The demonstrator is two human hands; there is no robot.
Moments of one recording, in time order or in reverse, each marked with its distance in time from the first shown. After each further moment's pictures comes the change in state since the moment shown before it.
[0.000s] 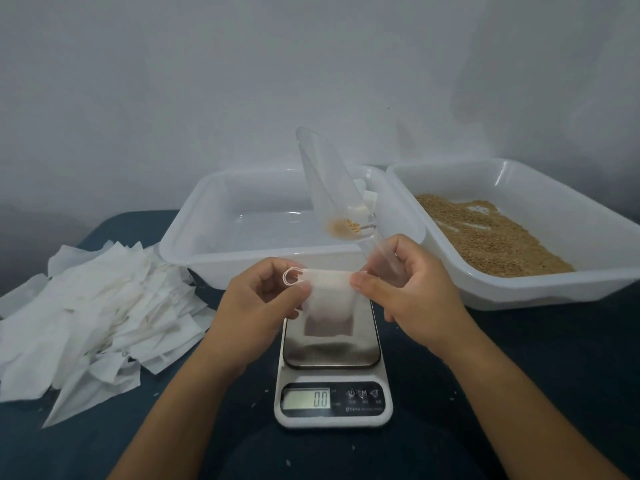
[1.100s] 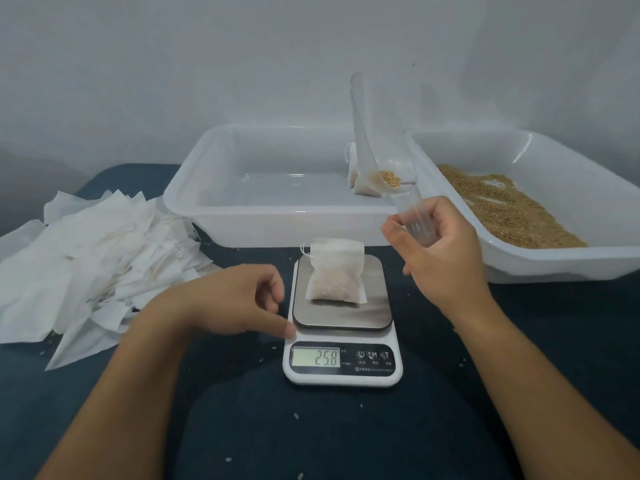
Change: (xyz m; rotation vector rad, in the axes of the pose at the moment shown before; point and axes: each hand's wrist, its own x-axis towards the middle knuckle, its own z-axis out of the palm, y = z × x) left_hand -0.001 -0.011 -0.054 0.706 -0.461 -0.379; right_hand 0.005 0.023 0.004 -0.241 0.294 -0.022
